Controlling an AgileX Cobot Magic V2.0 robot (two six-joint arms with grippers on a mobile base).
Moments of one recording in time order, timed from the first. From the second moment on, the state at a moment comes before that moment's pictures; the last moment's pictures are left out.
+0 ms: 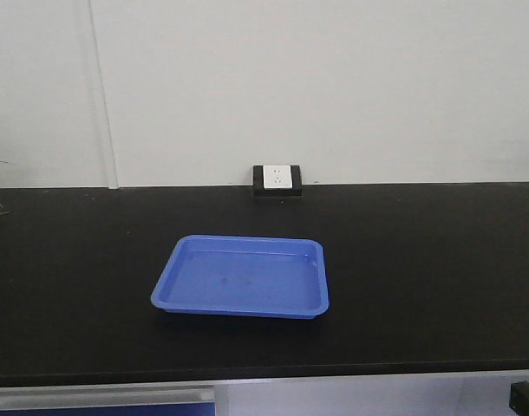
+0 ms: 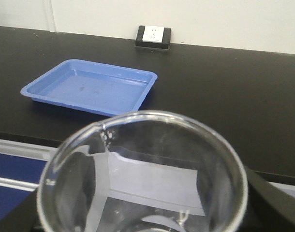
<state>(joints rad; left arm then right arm) 0.01 -0.01 0.03 0.03 0.36 -0.01 0.41 0.59 -0.51 -0.60 0.33 0.58</state>
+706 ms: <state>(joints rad) 0.01 -0.01 0.03 0.03 0.36 -0.01 0.41 0.59 -0.51 -0.60 0.33 0.58</state>
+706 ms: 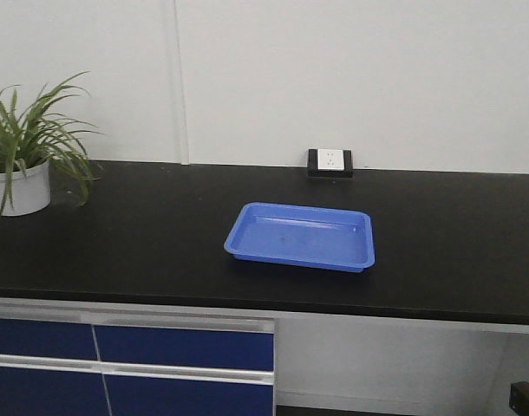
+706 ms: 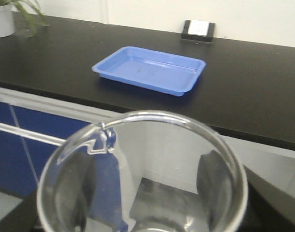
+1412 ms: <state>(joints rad) 0.01 -0.01 0.03 0.03 0.36 -0.01 0.41 0.59 -0.51 -0.60 0.33 0.58</state>
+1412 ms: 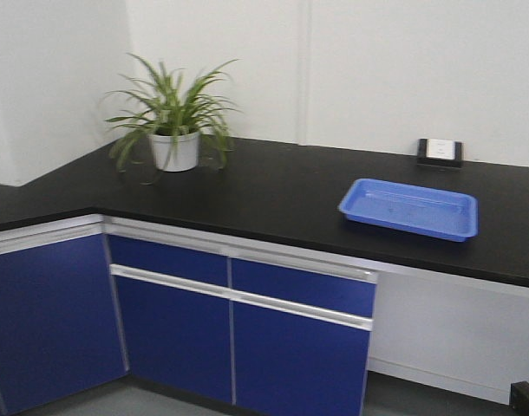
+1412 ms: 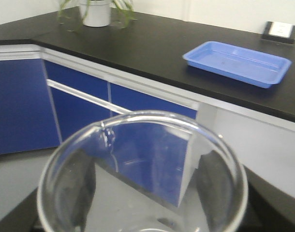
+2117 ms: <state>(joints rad) 0.01 -0.01 0.03 0.03 0.36 -0.01 0.41 0.59 -0.51 -0.60 0.33 0.58</state>
